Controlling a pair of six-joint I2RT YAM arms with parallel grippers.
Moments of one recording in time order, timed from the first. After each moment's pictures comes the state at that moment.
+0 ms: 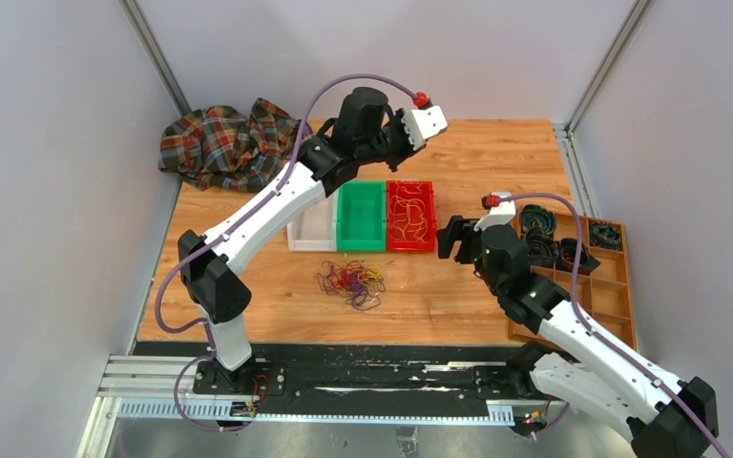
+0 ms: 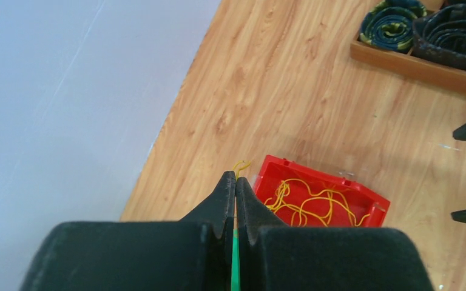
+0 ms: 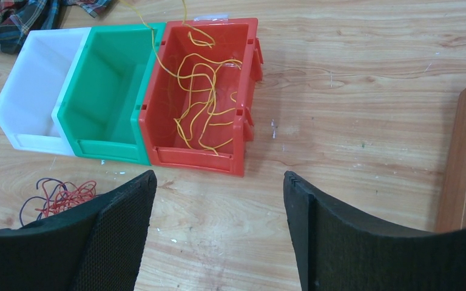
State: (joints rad) left arm -0.74 1.79 1.89 -0.41 0.25 0.51; right arm 0.65 0.80 0.58 -0.11 0.37 0.38
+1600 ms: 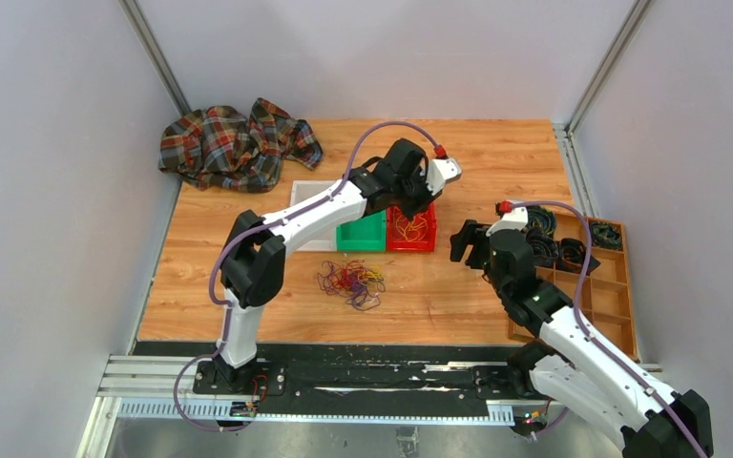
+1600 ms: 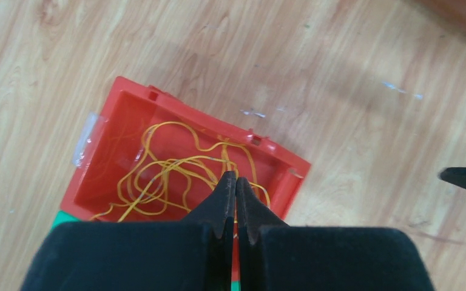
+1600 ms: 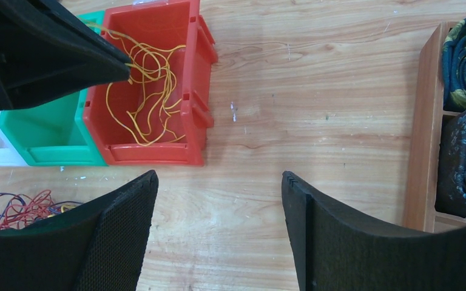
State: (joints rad) left arm -0.80 2.00 1.74 -0.43 0.24 0.27; right arm 0.54 0.76 0.50 -0.13 0.36 0.41
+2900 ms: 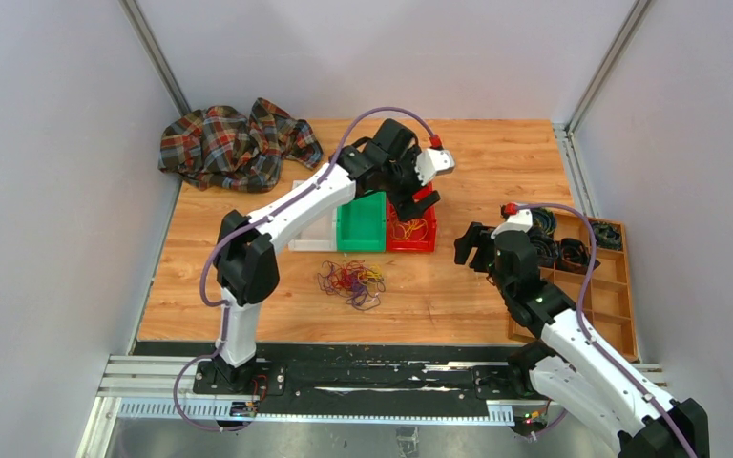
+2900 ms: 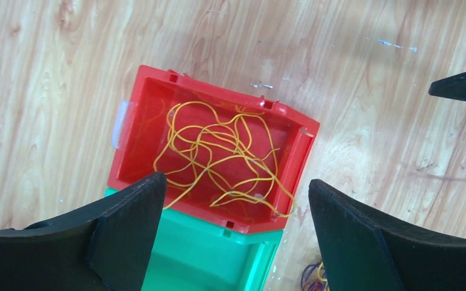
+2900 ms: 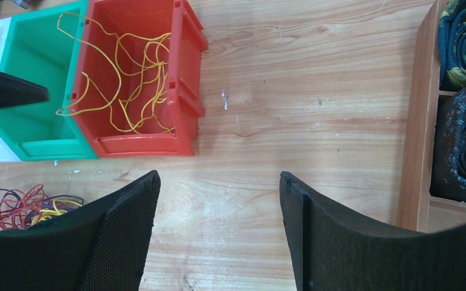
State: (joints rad) left arm -0.75 2.01 1.88 -0.67 0.31 0.45; right arm 0.48 0.74 0.47 -0.16 0.30 0.43
